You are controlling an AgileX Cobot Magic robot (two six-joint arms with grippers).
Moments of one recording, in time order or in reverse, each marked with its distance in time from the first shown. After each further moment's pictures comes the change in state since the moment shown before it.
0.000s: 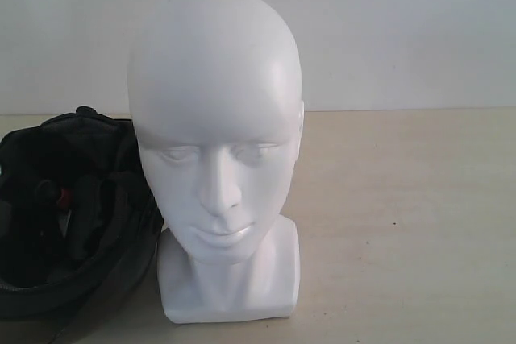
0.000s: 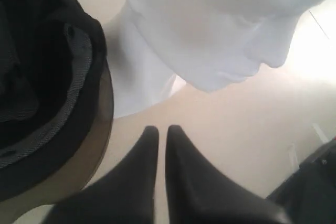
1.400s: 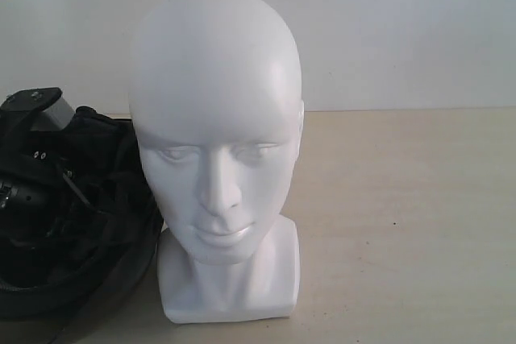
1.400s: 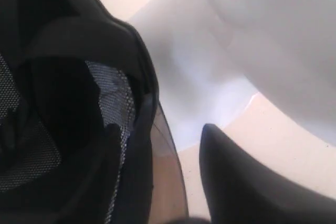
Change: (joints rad) left arm -0.313 0.538 0.000 0.002 -0.507 0.170; right arm 0.000 0.000 0.000 0.000 0.000 0.000
